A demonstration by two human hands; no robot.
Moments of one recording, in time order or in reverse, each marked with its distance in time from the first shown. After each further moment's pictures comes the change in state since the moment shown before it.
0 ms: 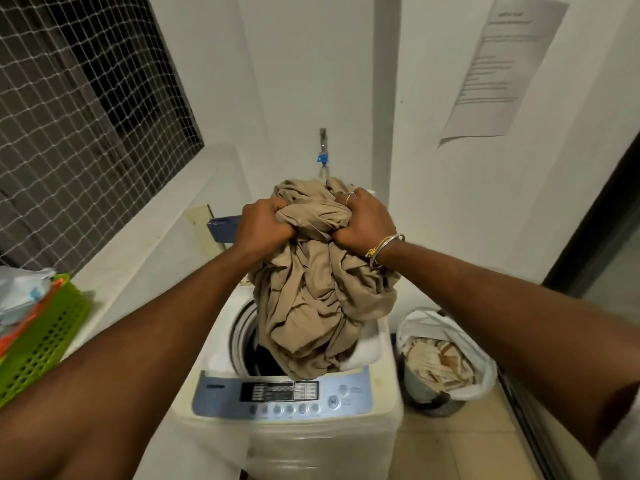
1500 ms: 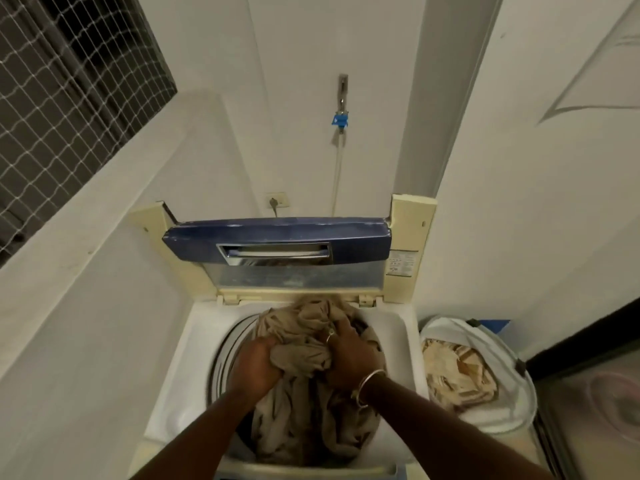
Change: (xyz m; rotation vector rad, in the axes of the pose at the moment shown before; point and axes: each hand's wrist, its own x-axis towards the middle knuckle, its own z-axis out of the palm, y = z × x) left_hand -0.034 -0.247 0.182 -0.037 -0.352 -0.189; right_hand -0.036 0.110 0.279 0.002 -0.671 0.110
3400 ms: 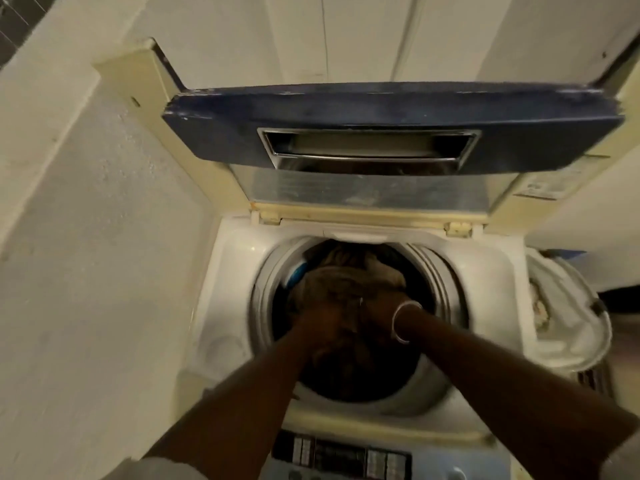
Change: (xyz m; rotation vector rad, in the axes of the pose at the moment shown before) left_hand 0.015 -0.124 0.122 -0.027 -0.480 -0.111; right_hand 0.080 0.028 0.127 -0.162 -0.241 -0.048
